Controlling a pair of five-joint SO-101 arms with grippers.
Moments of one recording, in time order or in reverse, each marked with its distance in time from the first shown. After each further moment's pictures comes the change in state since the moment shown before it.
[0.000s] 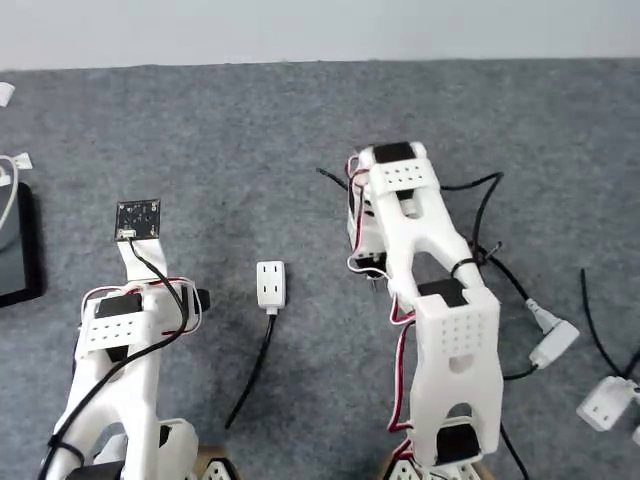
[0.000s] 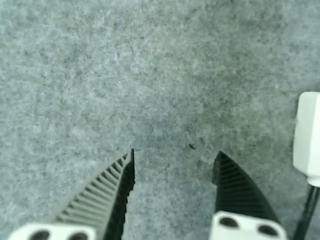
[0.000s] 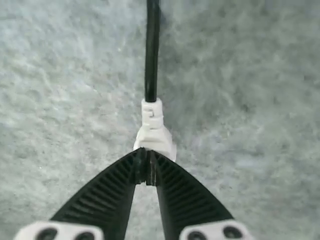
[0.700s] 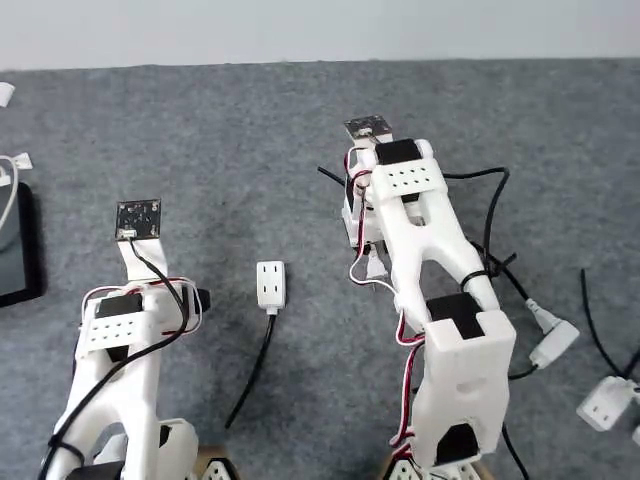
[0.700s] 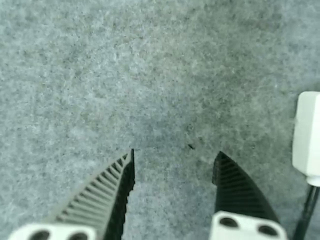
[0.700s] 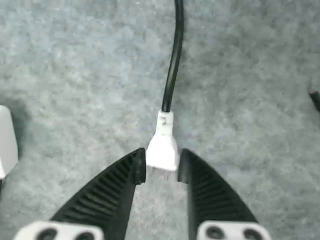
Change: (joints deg) left arm 0.2 0.0 0.0 -0.1 0.0; right arm -1.2 -11.1 5.5 -7.8 4.0
